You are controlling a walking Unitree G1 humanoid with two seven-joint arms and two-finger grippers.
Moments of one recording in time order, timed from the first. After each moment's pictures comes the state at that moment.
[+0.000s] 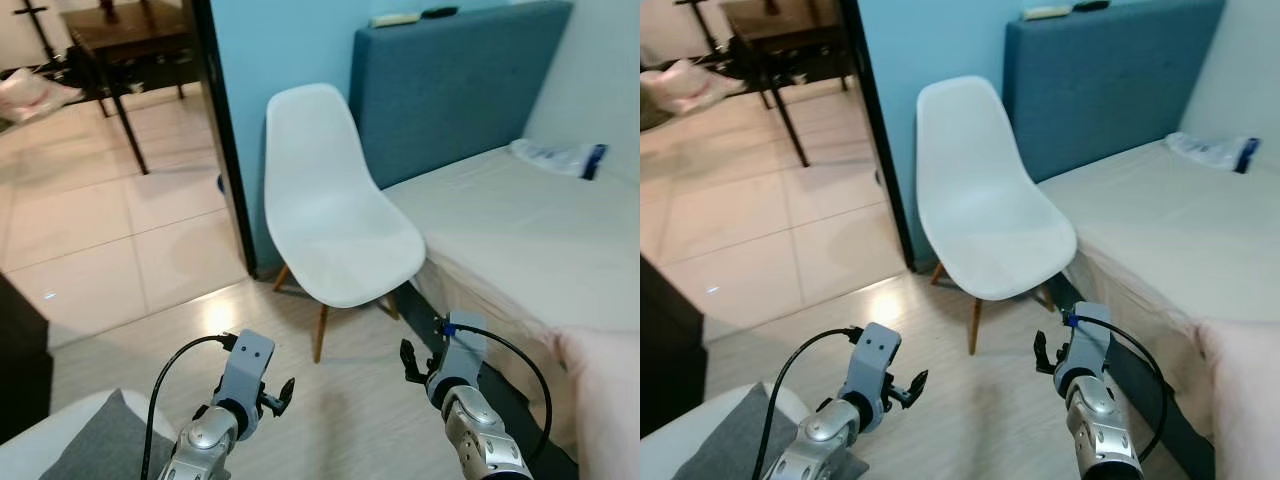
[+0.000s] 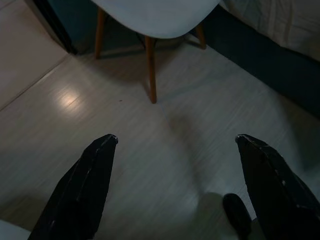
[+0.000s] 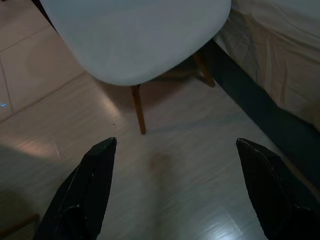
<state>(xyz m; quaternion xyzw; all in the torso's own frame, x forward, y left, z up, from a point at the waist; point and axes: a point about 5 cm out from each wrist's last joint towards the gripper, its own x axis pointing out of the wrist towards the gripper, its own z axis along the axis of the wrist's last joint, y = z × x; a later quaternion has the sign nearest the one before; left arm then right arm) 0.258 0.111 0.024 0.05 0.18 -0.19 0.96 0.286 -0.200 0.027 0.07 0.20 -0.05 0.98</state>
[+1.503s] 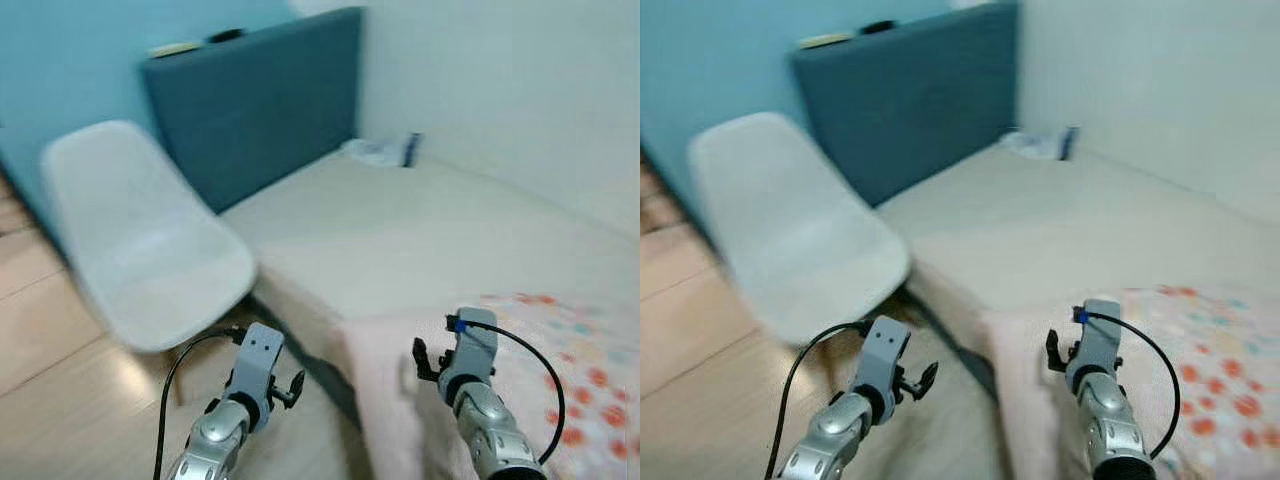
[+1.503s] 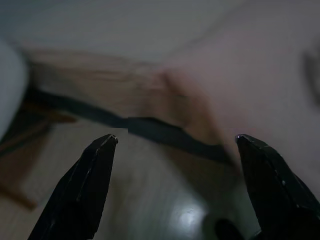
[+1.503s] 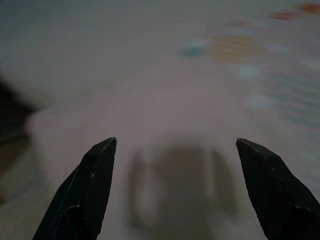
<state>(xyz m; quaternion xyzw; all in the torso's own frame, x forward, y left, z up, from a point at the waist) 0.266 0.102 0.029 0.04 0.16 -0.18 0.97 0.287 -0.215 0.030 0.05 0.20 -0.09 0.97</state>
